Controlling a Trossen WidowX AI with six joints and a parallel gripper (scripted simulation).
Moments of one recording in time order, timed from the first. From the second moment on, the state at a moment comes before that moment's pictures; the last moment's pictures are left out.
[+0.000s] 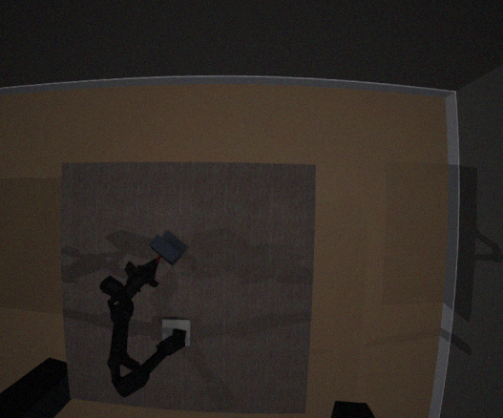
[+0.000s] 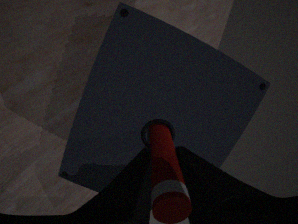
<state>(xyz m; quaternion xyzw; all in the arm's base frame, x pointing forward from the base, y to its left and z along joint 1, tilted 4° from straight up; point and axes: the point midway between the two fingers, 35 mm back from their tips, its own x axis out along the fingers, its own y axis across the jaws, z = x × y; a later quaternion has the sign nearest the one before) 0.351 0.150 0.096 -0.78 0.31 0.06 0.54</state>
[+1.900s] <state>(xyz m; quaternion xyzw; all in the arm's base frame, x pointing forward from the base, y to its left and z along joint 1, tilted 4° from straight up) 0.341 0.158 0.093 -0.78 0.32 0.07 0.54</state>
